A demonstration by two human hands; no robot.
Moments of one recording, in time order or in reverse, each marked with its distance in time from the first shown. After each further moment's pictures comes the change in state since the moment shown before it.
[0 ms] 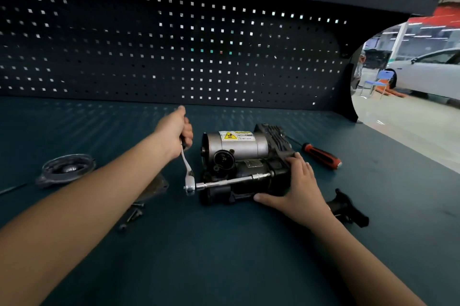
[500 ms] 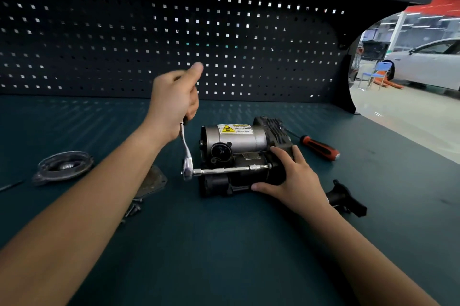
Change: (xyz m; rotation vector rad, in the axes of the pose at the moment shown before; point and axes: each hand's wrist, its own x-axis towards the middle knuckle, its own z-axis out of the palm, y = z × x) left_hand -0.048 0.024 0.012 0.164 -0.231 0.660; right_hand 0.005 -0.003 0.003 -0.125 0.016 0.008
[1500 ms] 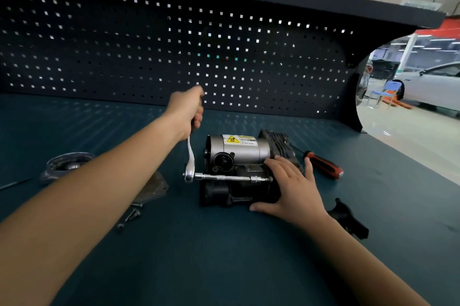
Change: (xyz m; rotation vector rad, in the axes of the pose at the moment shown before) left_hand 0.038 -0.023 0.002 0.009 0.192 -0.482; right_hand 0.008 0.002 -0.001 -0.233 0.122 -0.444
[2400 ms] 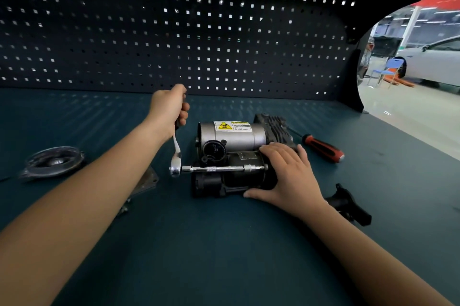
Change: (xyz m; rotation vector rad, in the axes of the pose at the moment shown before) left_hand 0.021 -0.030 -0.003 0.057 0.100 0.067; right_hand 0.000 0.002 0.006 0.068 0.148 -0.013
